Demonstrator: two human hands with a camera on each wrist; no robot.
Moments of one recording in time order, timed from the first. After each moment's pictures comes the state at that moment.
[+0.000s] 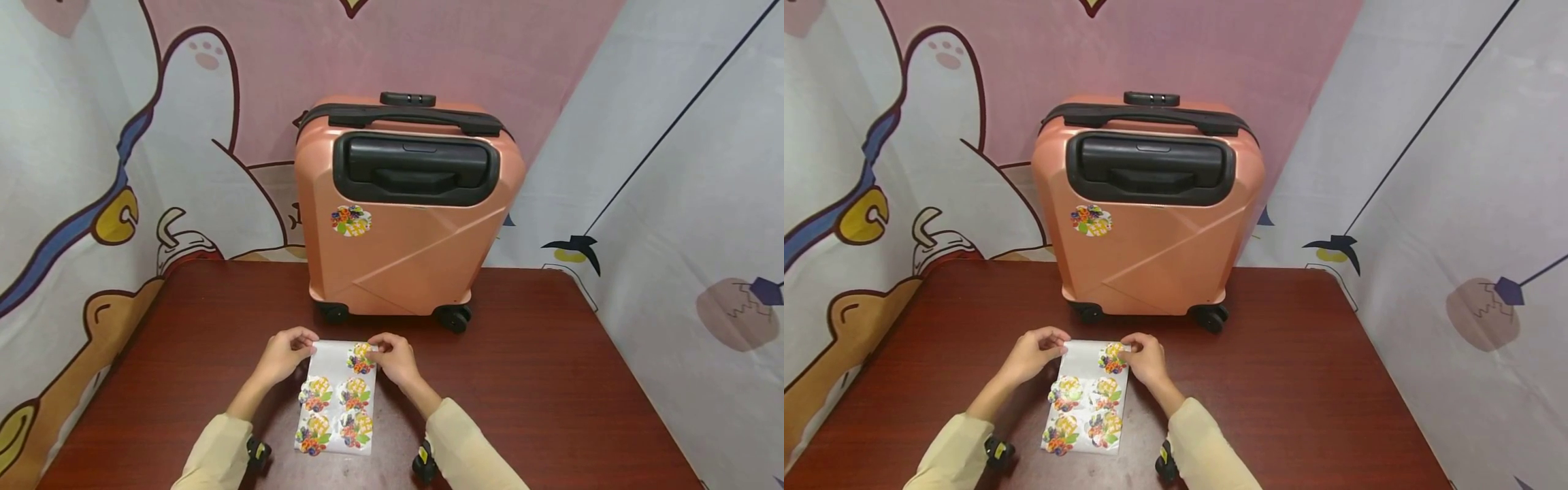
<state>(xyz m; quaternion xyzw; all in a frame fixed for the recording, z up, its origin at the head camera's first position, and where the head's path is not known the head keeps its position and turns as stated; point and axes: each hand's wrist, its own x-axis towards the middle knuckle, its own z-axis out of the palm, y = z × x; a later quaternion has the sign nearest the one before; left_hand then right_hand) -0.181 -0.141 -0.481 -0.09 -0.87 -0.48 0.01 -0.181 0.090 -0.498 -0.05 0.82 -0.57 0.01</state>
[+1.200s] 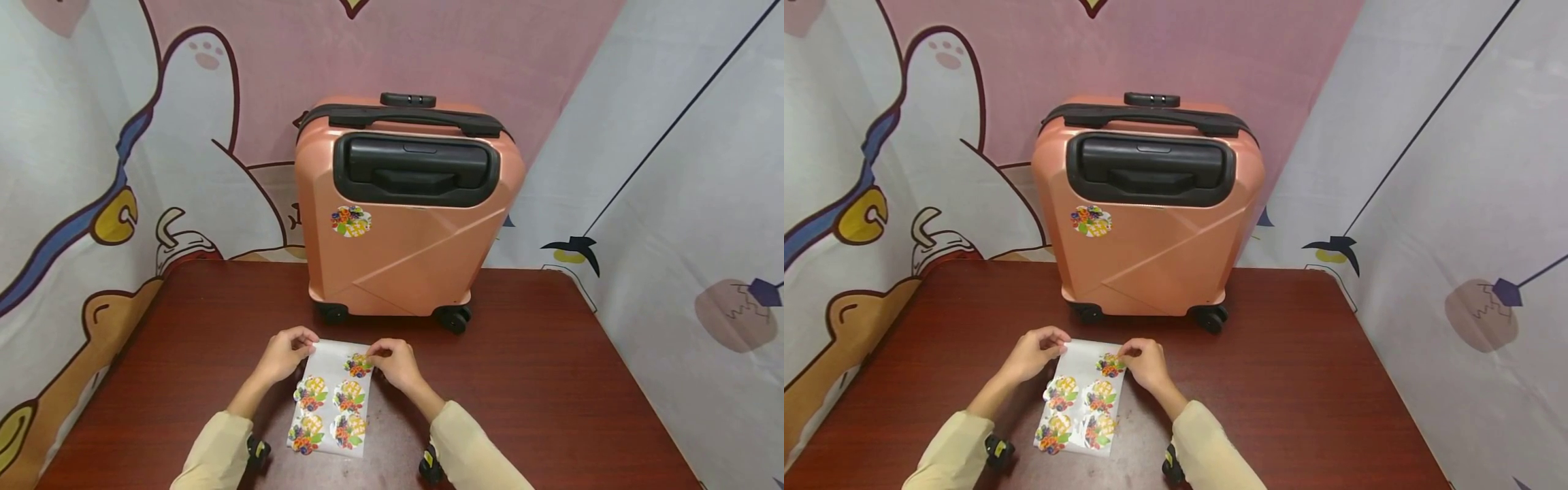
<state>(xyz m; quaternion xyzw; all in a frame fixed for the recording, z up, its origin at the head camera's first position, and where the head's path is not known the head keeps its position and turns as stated) -0.185 -0.141 -0.485 -0.08 -0.88 -0.47 0.01 -0.176 0.093 -0.493 -0.09 0.85 -0.52 0.03</state>
